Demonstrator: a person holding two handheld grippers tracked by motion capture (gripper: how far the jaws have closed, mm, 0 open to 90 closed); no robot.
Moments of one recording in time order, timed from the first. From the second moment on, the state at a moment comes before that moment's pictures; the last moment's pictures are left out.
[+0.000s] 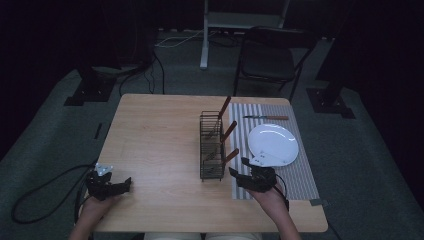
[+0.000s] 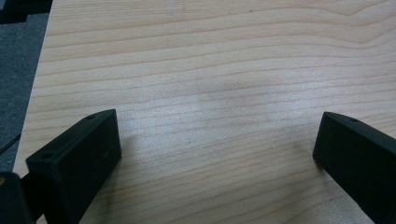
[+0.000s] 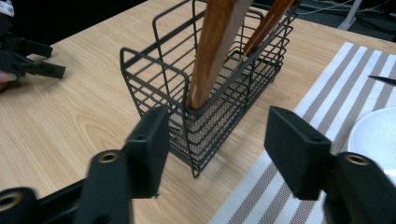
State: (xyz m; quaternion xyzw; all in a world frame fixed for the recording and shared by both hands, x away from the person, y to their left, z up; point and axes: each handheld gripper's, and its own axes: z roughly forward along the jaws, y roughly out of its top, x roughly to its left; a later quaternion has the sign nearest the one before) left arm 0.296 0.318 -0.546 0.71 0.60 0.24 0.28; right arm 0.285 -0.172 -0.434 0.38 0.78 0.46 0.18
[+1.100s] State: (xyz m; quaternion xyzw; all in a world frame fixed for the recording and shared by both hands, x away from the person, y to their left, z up) left arm 0.296 0.318 -0.546 0.71 0.60 0.24 0.28; right arm 0.309 -0.156 -0.432 0.39 0.77 0.48 0.16
